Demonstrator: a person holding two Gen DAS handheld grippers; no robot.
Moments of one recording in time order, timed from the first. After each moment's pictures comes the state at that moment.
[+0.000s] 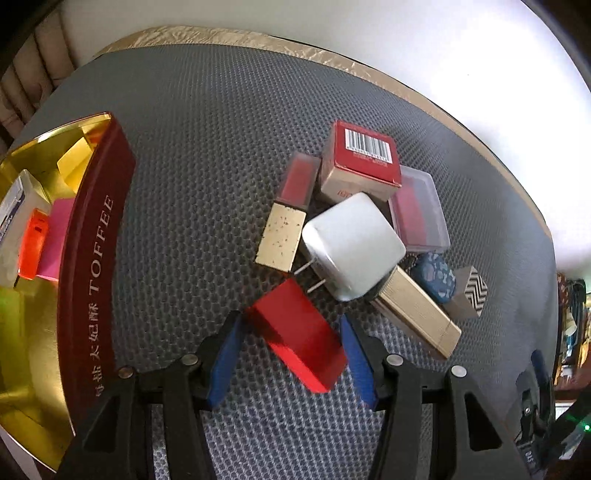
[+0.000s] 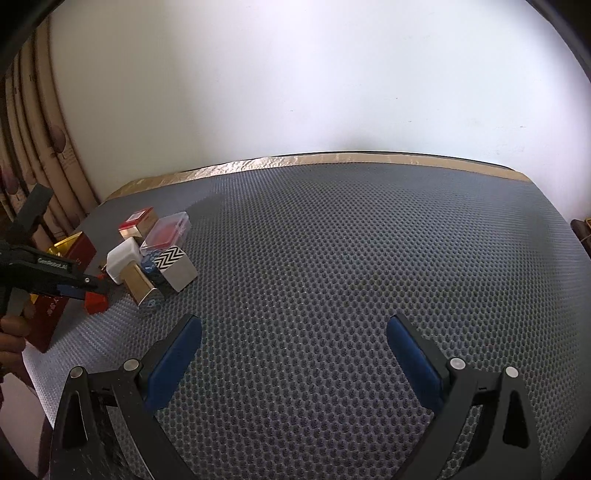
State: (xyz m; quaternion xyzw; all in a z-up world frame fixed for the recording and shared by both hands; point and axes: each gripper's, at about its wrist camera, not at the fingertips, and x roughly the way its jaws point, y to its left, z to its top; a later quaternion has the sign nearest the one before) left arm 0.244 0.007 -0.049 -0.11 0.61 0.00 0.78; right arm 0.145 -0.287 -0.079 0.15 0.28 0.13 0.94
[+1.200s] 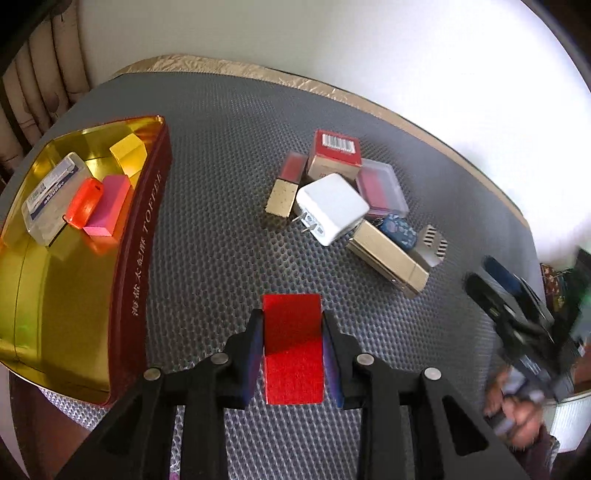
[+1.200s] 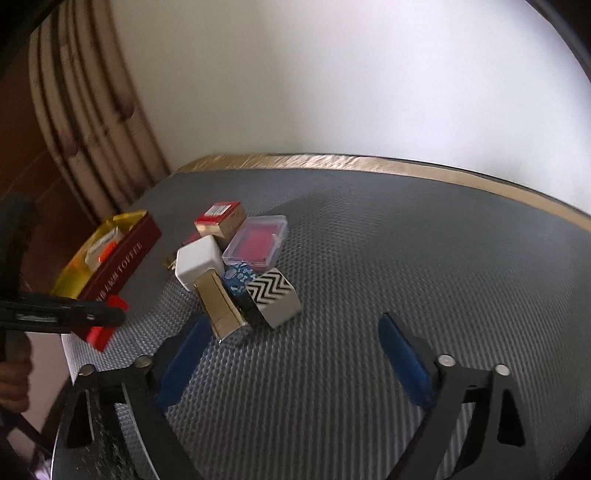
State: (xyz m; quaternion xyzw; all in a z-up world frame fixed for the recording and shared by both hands) left arm 0.144 0.004 -0.020 -0.11 0.55 -0.02 0.83; right arm 0.197 -0.223 -0.046 0.09 0.28 0.29 0.91
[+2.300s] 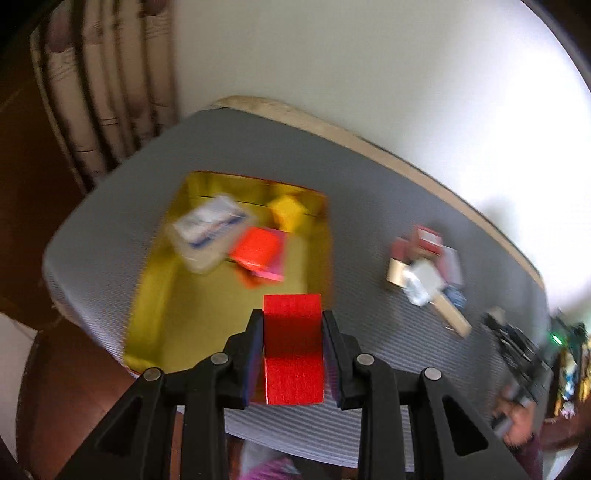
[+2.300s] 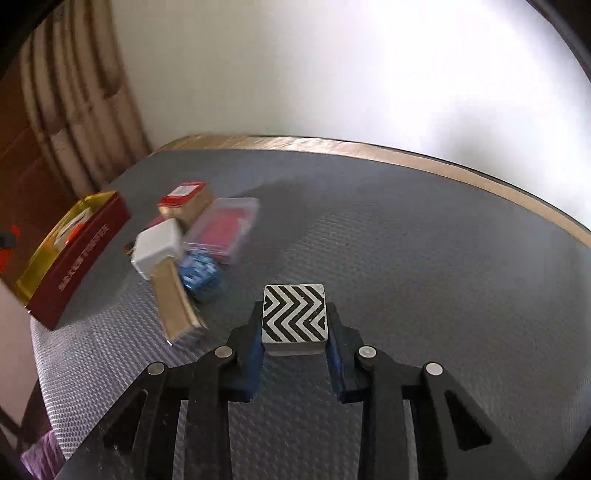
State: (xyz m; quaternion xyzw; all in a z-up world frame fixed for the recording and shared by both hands) left arm 0.113 0.148 0.056 -0.14 0.50 0.09 0.85; right arm 0.210 -0.218 -0.063 0.06 0.29 0.25 0.92
